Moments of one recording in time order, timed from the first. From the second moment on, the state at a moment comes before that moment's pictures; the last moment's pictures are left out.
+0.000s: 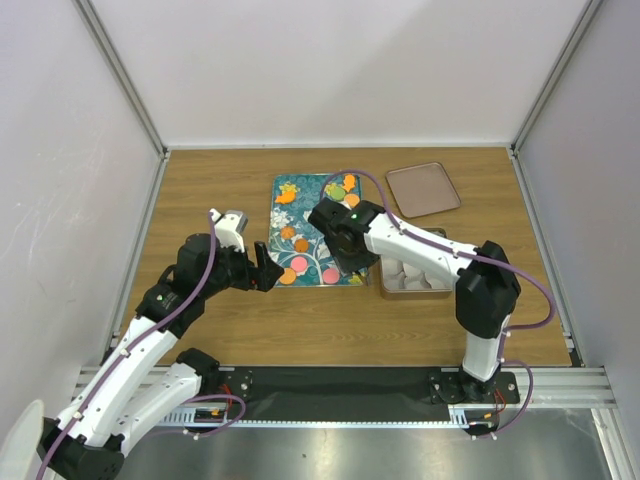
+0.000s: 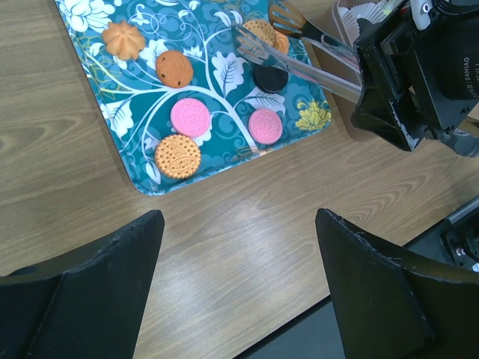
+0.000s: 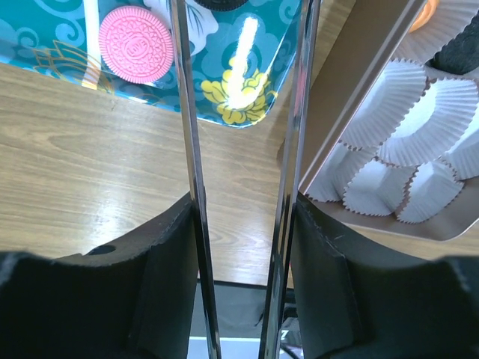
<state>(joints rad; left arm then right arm) -0.46 0.72 0.73 -0.53 0.14 -0.34 0.89 1.84 1.59 -1.06 0.30 0.40</state>
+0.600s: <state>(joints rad) -0.46 0.72 0.73 -0.53 0.14 -0.34 0.89 1.89 1.63 -1.10 0.30 0.36</state>
